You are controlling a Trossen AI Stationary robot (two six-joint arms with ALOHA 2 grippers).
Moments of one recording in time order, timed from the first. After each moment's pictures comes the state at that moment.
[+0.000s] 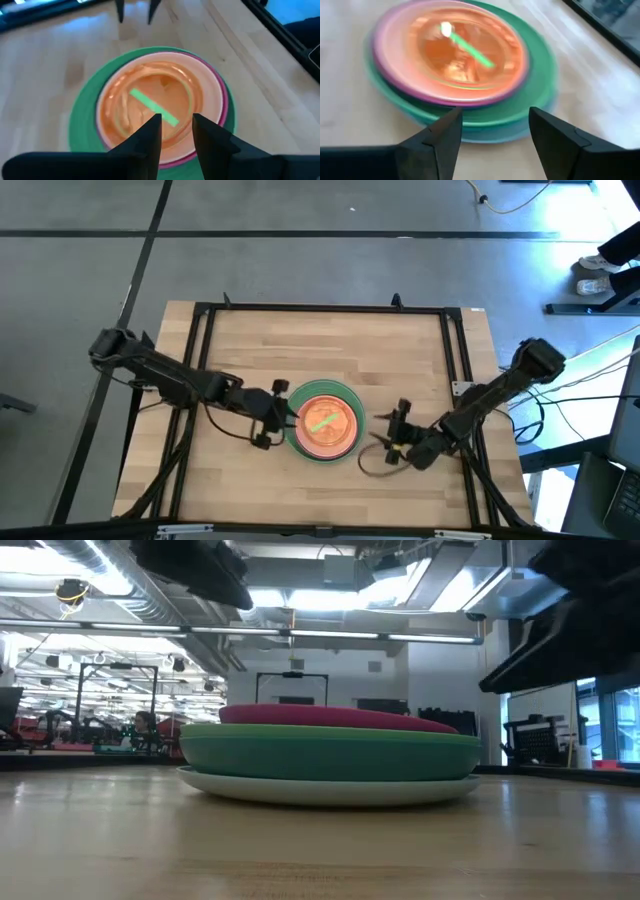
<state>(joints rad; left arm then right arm) -0.29 1.31 0.86 -0.22 -0.15 0.06 0.68 1.39 0.56 0.01 0.83 0.48</state>
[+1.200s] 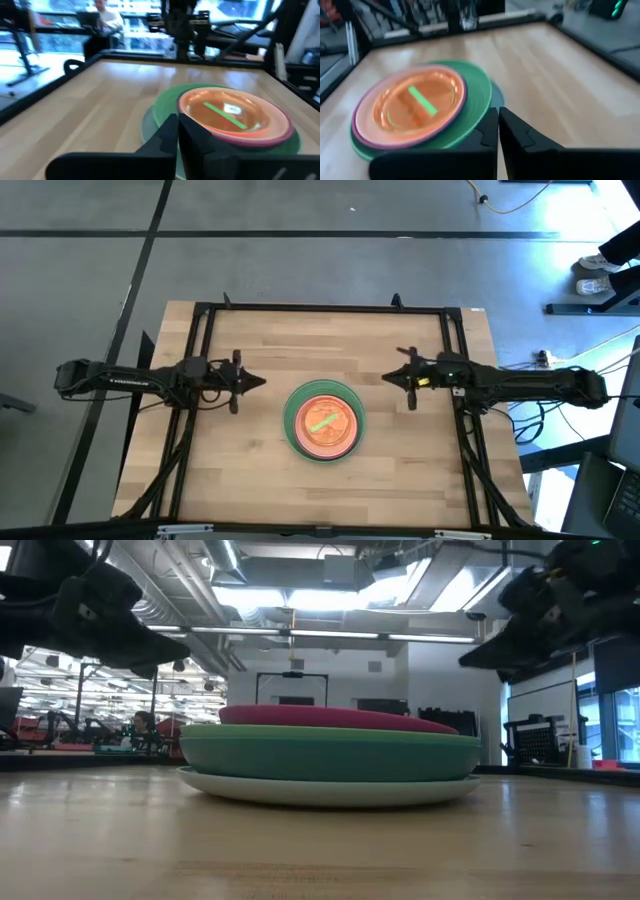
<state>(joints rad) 0.11 0.50 0.02 0.37 0.00 -0.05 -0.16 0.68 0.22 0.18 -0.10 0.08</state>
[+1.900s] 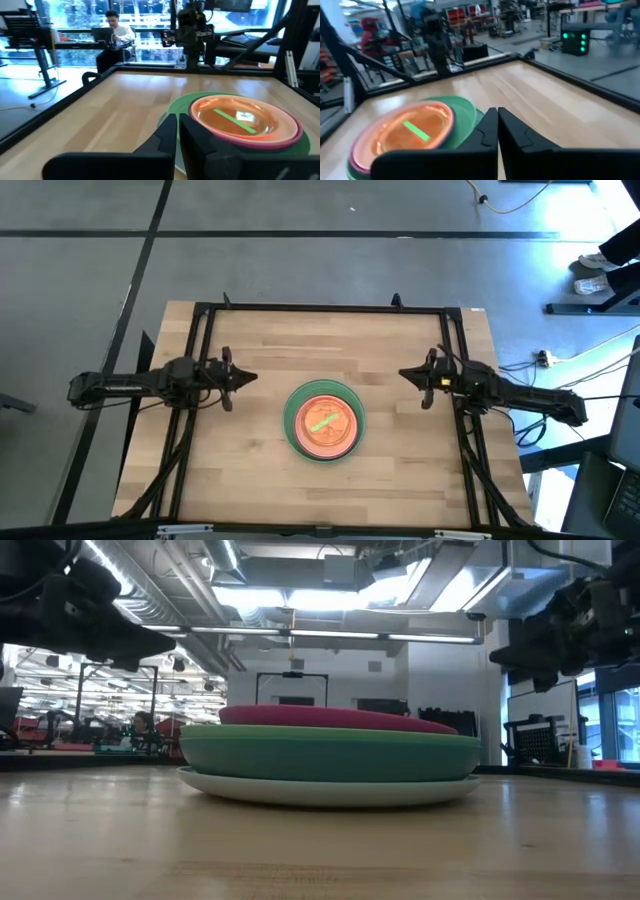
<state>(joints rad) 0.11 0.14 0.01 0.09 -0.06 -0.01 -0.16 0.09 0.01 0.03 0.03 0.18</state>
